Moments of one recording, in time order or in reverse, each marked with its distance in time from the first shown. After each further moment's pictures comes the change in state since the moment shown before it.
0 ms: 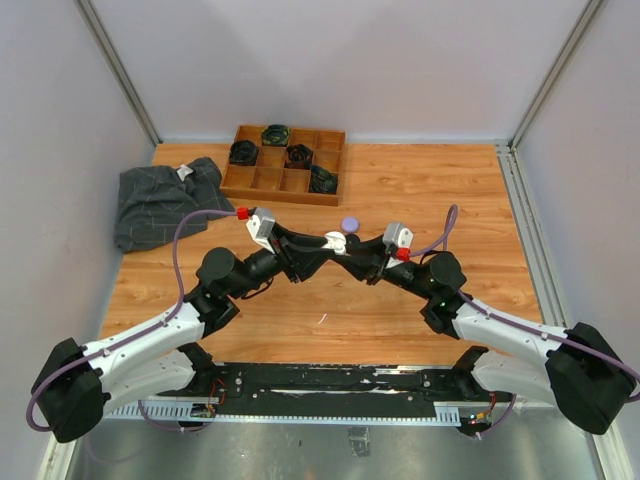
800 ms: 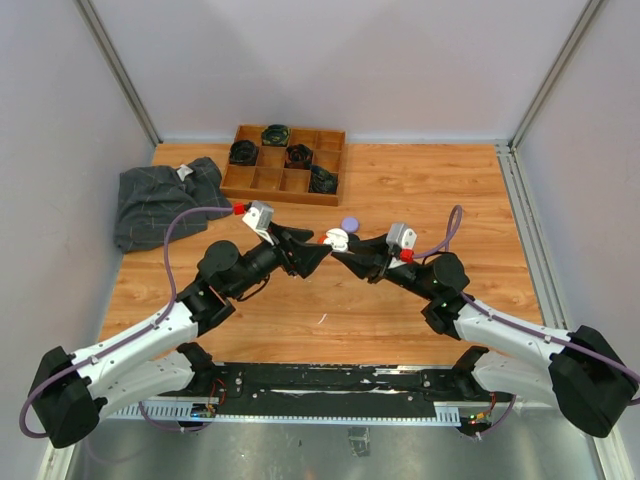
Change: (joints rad) left arm -0.004 -0.051 0.068 -0.253 -0.152 -0.004; right arm 0.000 -0.020 -0.002 0.009 0.009 -0.017
